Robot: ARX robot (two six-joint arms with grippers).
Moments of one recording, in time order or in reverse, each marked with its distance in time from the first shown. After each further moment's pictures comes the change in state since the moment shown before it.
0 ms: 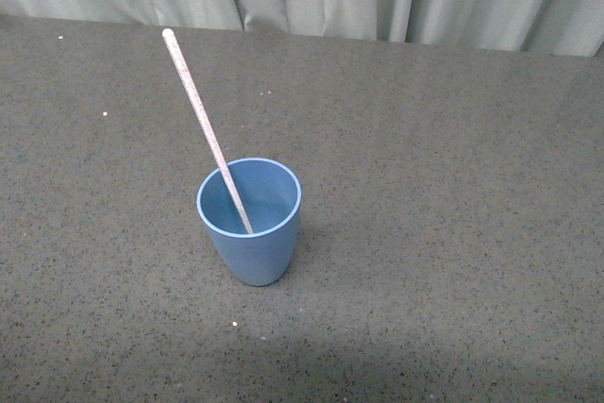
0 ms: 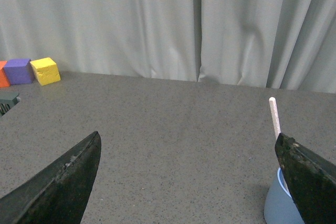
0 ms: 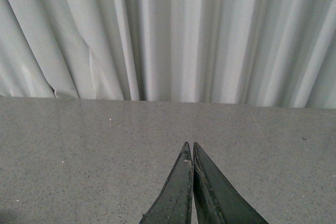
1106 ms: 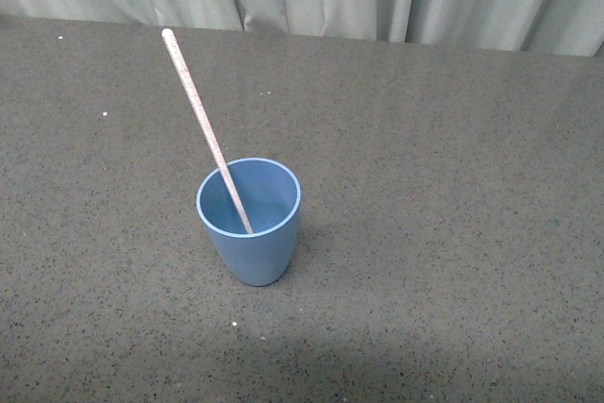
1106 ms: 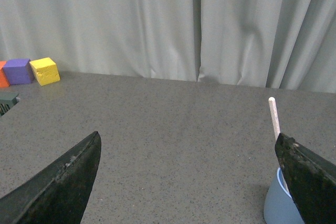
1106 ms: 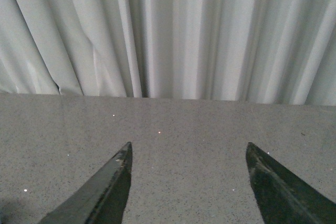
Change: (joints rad) left arm 0.000 0.000 0.000 0.000 0.000 0.000; right arm 0.000 -0.274 0.001 -0.279 -0.002 -0.002
